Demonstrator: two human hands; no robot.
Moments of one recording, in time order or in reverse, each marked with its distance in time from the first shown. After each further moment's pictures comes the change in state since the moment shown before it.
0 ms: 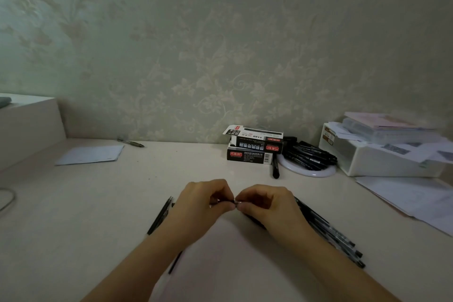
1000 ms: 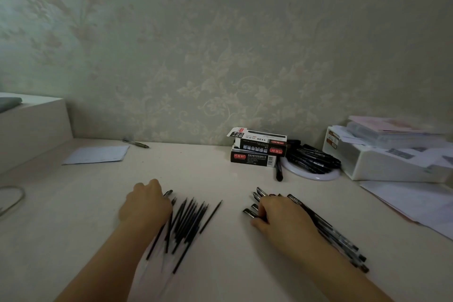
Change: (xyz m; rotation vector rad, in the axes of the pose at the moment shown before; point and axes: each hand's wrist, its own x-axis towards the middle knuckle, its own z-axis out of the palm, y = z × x) left_hand -0.008 -0.060 -0.042 0.540 0.047 -0.748; right_hand -0.004 -0.007 -0.001 -0.925 -0.066 0.095
